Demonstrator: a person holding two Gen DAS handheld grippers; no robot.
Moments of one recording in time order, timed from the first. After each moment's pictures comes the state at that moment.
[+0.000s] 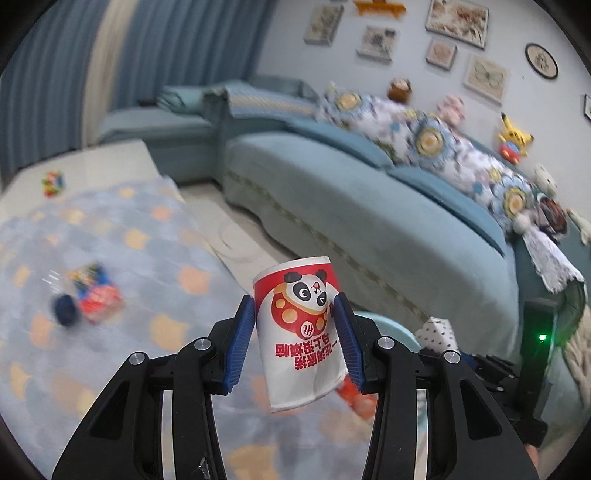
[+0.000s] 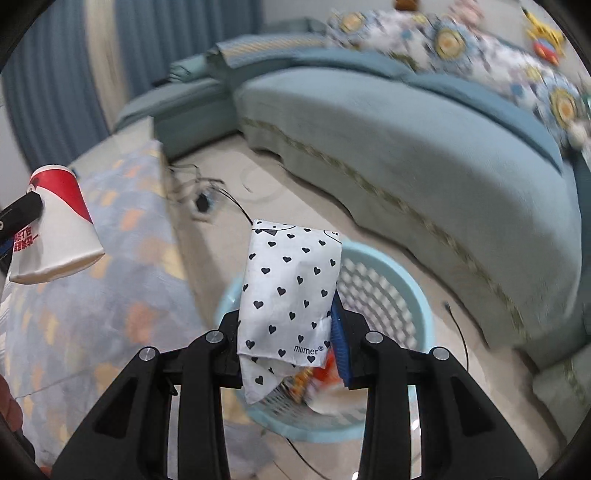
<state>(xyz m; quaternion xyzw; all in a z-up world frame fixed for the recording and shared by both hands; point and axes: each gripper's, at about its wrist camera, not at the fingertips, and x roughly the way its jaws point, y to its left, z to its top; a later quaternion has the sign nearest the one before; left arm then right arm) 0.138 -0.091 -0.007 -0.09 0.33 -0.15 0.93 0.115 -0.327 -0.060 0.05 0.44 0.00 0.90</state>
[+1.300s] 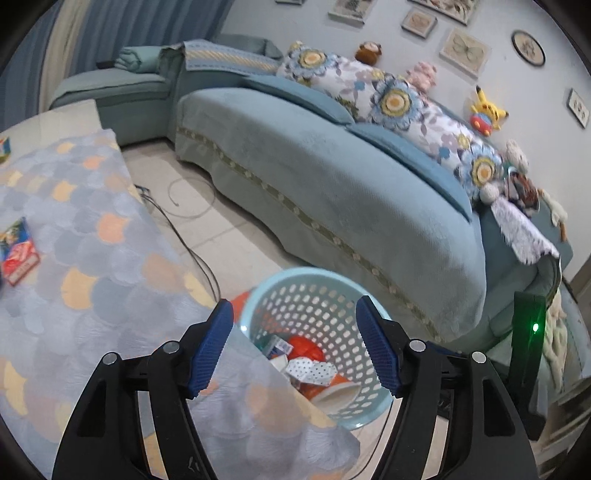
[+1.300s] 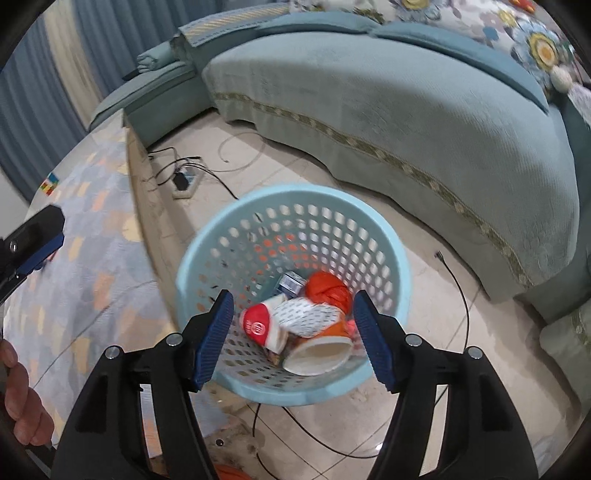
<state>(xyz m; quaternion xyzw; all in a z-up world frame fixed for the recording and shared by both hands) 0.146 -0.127 -0.050 -0.11 0.37 -0.22 0.89 0.092 -0.357 -0.084 0.09 0.48 -0.02 0.87</state>
